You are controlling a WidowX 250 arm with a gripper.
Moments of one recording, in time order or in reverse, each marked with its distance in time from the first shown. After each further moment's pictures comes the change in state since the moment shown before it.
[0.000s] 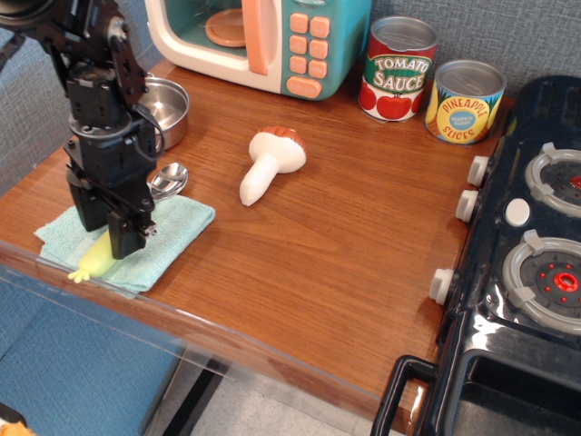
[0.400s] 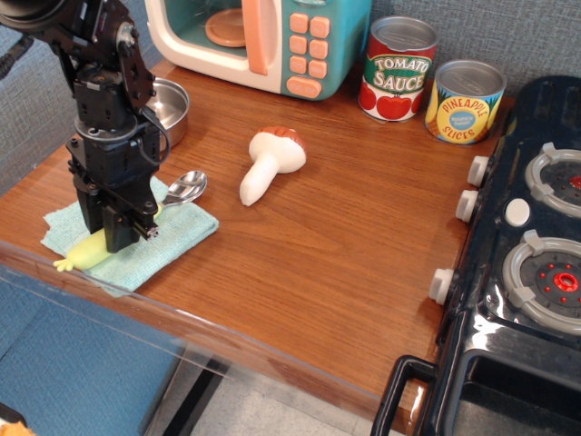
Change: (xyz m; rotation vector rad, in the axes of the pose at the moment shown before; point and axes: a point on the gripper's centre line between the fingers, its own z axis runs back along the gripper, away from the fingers) arm 0.002 -0.001 -0.001 0.021 0.002 -0.001
